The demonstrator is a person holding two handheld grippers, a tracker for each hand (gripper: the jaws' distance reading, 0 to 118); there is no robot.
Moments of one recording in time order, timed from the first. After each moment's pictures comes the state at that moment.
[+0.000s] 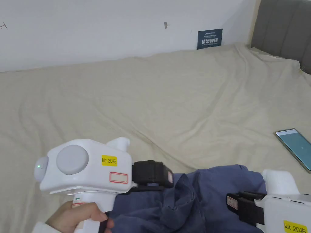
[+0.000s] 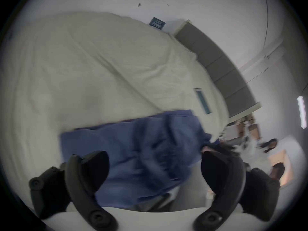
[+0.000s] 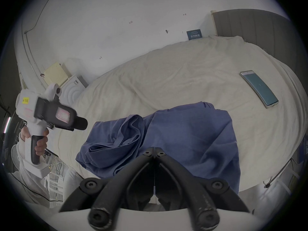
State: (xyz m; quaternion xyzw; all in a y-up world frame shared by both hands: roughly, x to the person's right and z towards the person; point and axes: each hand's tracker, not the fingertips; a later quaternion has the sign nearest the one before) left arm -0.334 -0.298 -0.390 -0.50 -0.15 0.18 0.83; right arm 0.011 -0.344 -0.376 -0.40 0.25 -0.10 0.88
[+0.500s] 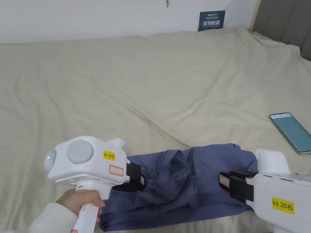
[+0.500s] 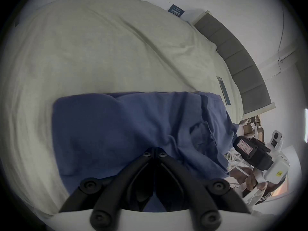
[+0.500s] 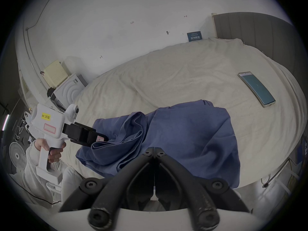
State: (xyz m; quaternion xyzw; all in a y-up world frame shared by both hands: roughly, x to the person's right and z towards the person) left arm -0.334 -0.368 -0.393 -0.55 -0.14 0.22 0.79; right arm 0.012 -0.344 -0.365 -0.40 0.24 -0.09 0.88
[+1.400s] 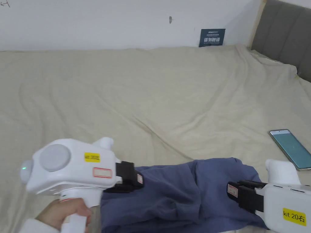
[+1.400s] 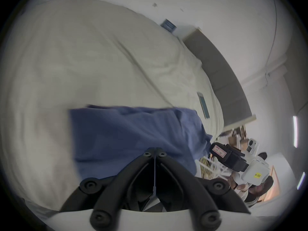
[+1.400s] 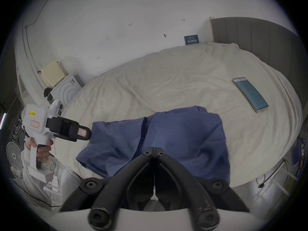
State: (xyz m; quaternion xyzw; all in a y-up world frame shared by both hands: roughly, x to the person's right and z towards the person) left arm -0.389 -0.325 -0.353 -0.47 -0.15 0.31 0.81; right arm 0.005 -0.324 -0.358 -0.39 0.23 -0.08 0.89
